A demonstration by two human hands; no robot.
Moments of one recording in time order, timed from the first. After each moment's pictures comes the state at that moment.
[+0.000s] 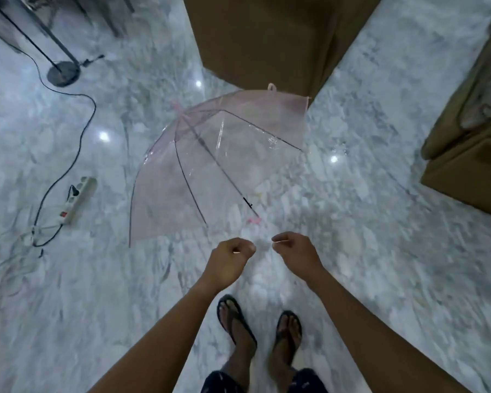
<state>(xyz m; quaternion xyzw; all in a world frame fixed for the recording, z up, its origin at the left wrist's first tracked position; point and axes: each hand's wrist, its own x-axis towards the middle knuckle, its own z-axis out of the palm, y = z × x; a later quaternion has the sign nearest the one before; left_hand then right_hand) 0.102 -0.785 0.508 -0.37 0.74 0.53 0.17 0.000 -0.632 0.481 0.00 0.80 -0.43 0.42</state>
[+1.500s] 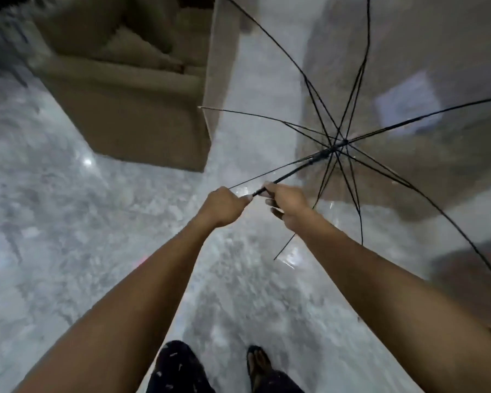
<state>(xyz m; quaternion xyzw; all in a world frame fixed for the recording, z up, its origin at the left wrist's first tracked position) -0.084 -0.731 0.709 -0.11 0.87 0.44 0.18 -0.111 -0.575 0.704 0.26 0.69 -0.65 0.17</state>
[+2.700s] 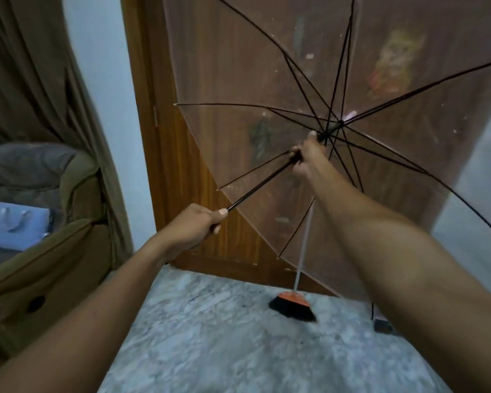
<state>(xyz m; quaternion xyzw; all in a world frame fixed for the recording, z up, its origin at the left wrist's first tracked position) 0.232 -0.543 0.963 0.63 0.56 0.36 0.40 0.465 -0.381 1.049 0.44 0.27 -0.53 -0.67</state>
